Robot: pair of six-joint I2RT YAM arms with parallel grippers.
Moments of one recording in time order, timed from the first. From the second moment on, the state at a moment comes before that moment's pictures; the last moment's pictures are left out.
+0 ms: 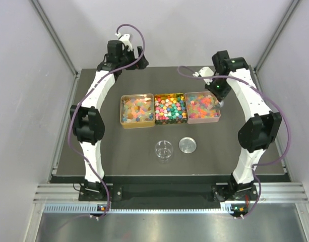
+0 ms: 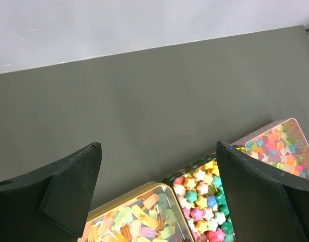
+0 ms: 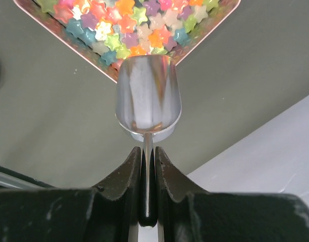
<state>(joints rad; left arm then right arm) -0.20 2.10 2.05 -0.35 0.29 -0.24 0.23 1.88 1.98 -1.35 0.05 -0.69</state>
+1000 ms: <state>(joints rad) -0.17 2.10 2.05 -0.34 0.35 -0.28 0.25 1.94 1.84 -1.32 0.16 -0.65</state>
